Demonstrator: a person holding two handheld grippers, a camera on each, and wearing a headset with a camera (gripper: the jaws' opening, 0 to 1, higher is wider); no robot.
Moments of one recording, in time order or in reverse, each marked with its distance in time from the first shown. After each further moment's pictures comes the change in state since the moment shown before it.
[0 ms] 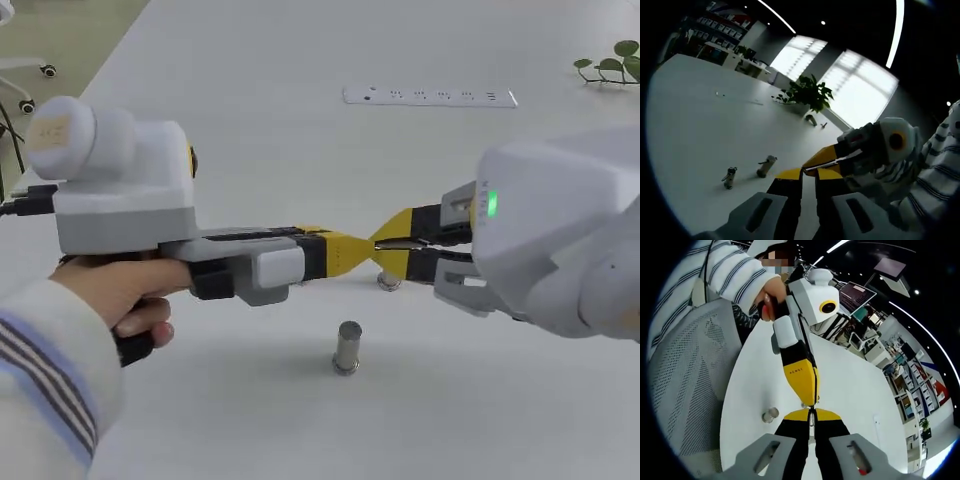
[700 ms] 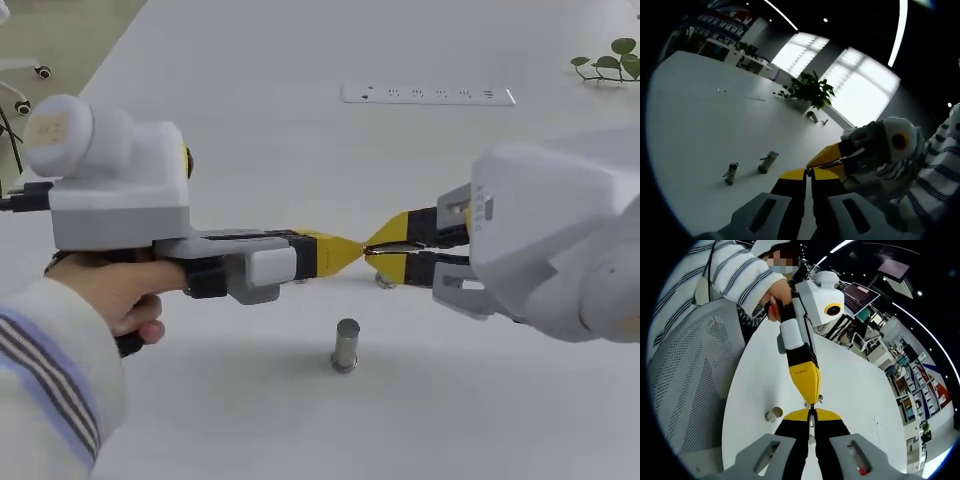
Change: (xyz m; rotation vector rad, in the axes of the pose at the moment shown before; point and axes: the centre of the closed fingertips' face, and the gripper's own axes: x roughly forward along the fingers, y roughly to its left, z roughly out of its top) left arm -0.001 0.004 -0.005 -0.007 0.038 0.005; right arm -0.001 0.005 0.000 -0.019 0.005 0.020
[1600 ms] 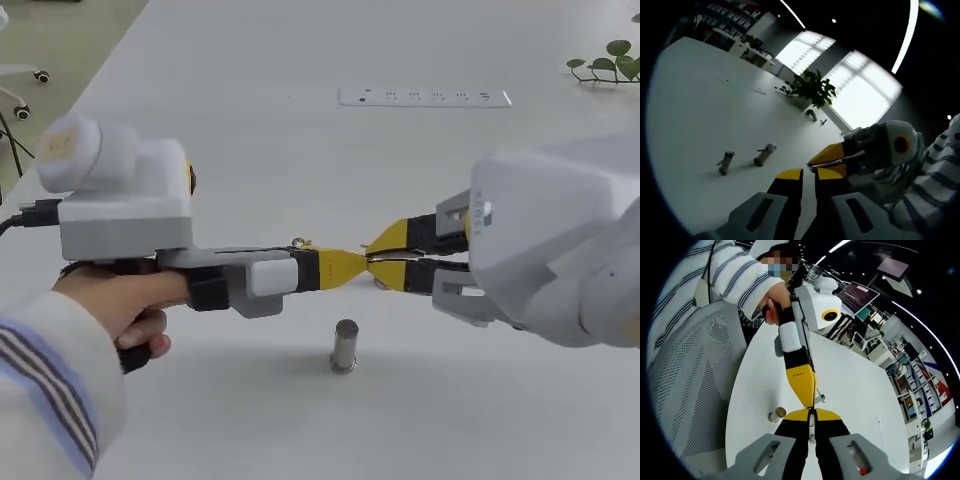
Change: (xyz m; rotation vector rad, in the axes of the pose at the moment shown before) left arm 0.004 -0.002 -0.008 -0.097 -0.003 -0.018; right arm -0.004 0.005 -0.002 0.026 0.000 0.003
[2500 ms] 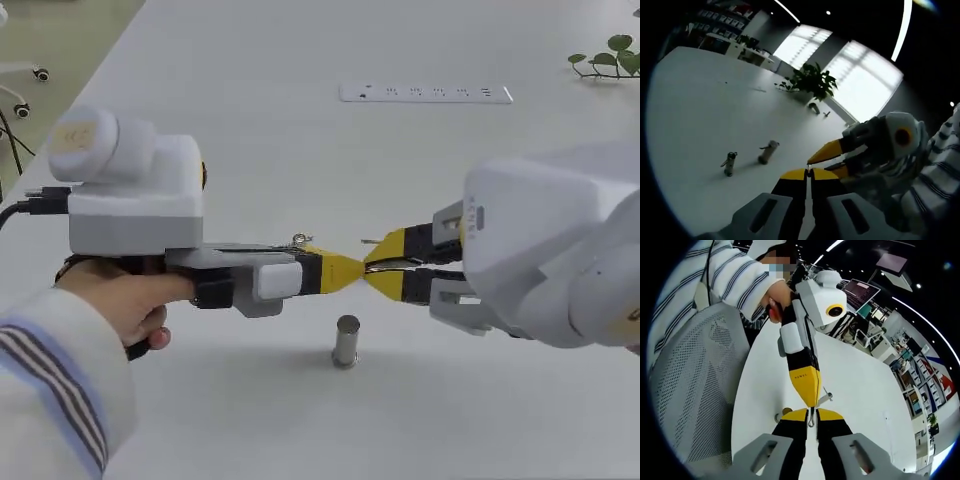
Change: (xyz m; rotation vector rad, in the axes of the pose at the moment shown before) left arm -0.001 0.006 -0.005 0.083 0.057 0.042; right arm 0.006 0.008 -0.005 0.062 0.006 0.033
